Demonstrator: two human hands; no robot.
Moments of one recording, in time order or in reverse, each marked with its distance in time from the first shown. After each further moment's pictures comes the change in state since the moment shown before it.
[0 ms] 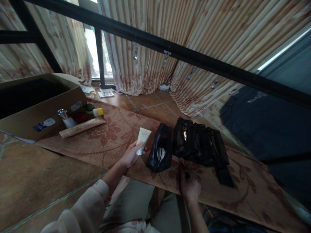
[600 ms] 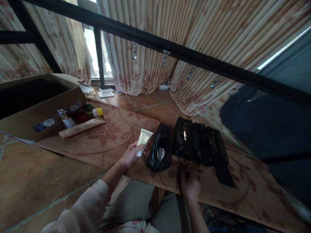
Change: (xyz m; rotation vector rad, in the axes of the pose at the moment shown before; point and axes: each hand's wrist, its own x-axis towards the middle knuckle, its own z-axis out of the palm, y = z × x) left_hand 0.000 -0.002 -0.002 0.092 -0.051 0.029; right_hand 0.000 0.001 0.001 0.012 -0.013 0.020
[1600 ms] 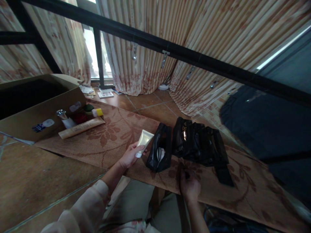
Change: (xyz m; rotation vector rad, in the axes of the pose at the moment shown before) left_hand 0.002 -0.003 -0.006 0.001 -0.045 -0.015; right_hand 0.000 0.001 0.002 0.004 -0.003 0.017
